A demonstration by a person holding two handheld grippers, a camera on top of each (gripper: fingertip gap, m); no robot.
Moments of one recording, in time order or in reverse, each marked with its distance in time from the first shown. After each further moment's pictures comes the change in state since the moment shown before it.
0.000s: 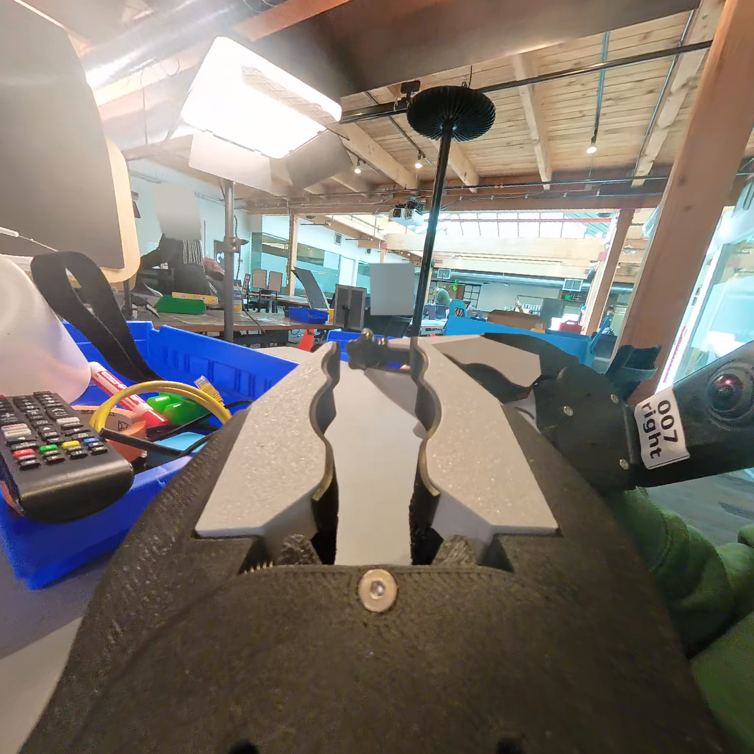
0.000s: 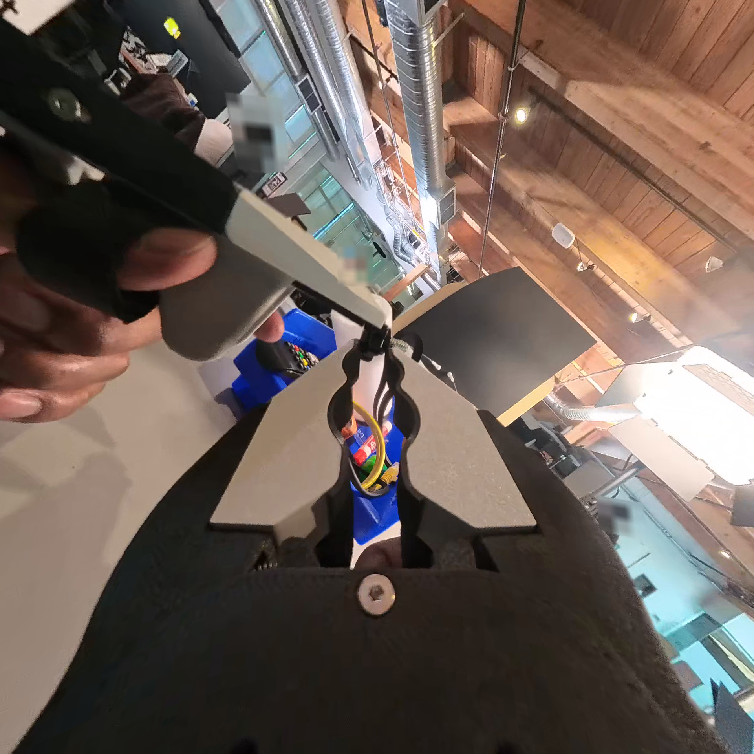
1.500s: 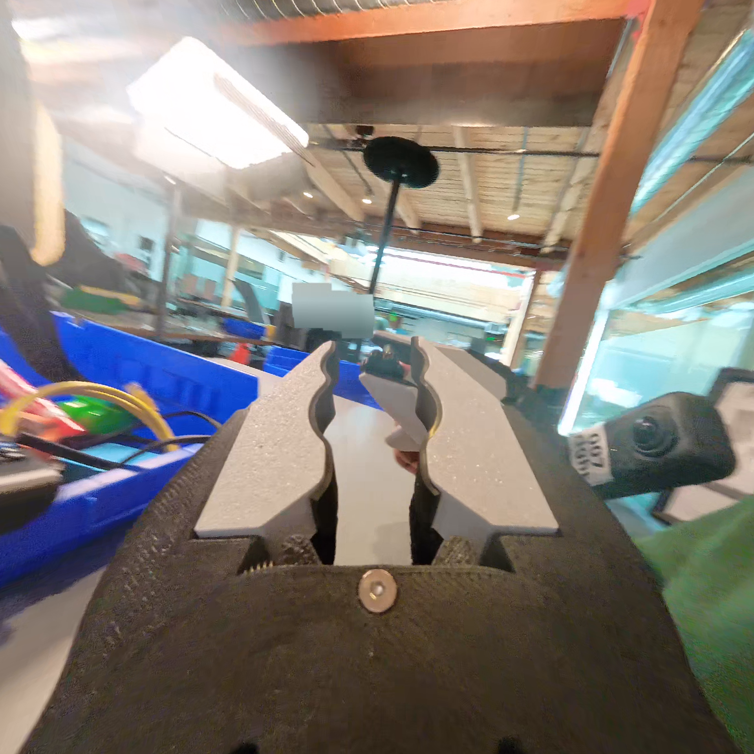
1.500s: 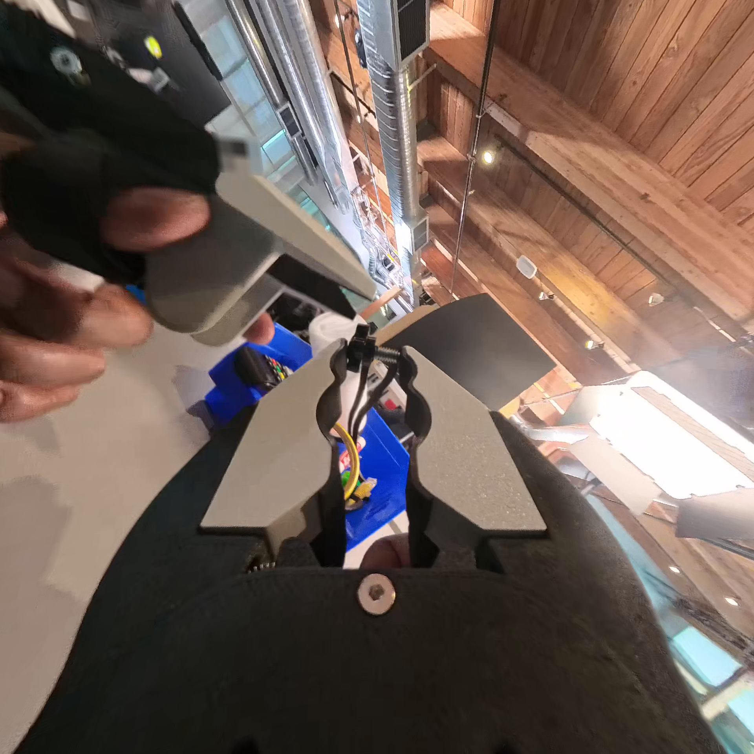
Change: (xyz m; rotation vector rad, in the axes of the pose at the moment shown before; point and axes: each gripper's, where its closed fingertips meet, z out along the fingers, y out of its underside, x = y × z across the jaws) left arm 0.008 -0.013 -0.006 0.076 0.128 -0.166; right arm 0.010 -0.012 -0.006 0.067 0.061 -0.053
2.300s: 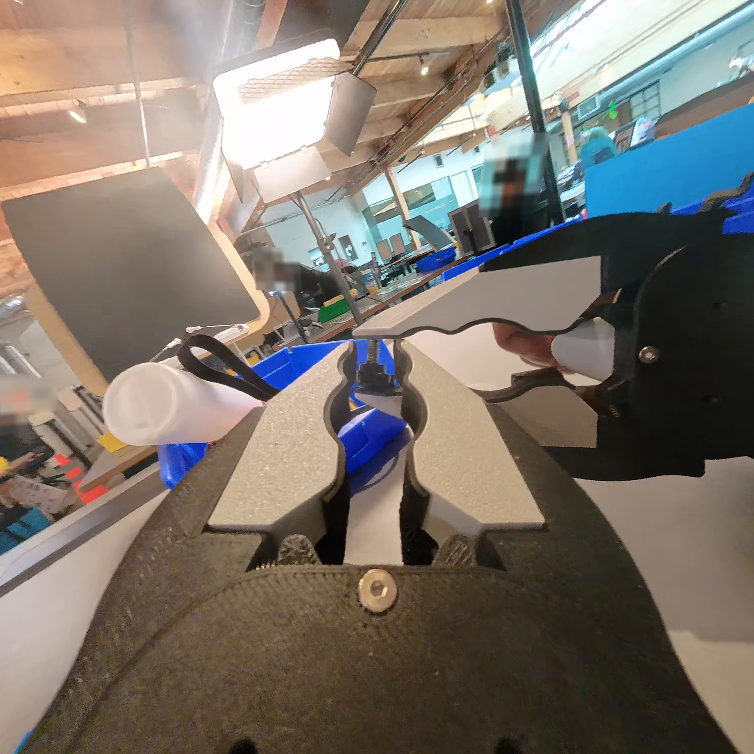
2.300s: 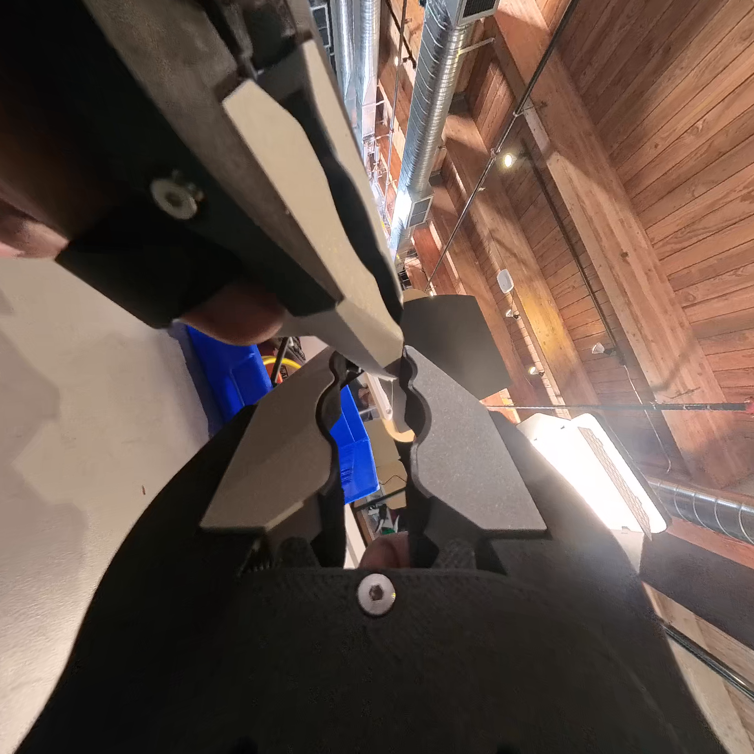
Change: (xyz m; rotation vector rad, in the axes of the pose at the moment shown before) left arm -0.014 0.032 0.005 -0.266 -0.340 0.792; right arm -0.026 0.019 0.006 -0.102 -0.029 -0.342
